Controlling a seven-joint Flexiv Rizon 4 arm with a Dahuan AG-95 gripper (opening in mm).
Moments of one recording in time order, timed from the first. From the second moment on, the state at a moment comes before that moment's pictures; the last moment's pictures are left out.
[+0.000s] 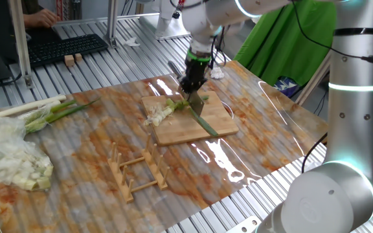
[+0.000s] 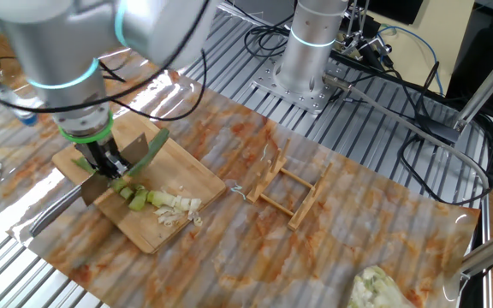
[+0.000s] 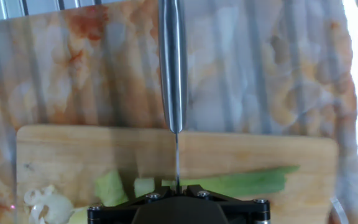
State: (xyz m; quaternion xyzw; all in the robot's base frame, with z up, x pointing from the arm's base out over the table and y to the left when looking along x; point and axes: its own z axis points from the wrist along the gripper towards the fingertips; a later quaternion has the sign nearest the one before) arm 0.615 -0.185 0.056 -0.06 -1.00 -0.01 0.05
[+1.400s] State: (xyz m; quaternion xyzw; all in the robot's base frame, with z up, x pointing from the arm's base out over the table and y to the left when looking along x) arm 0.602 -0.200 0.083 -0.04 -1.00 0.00 0.04
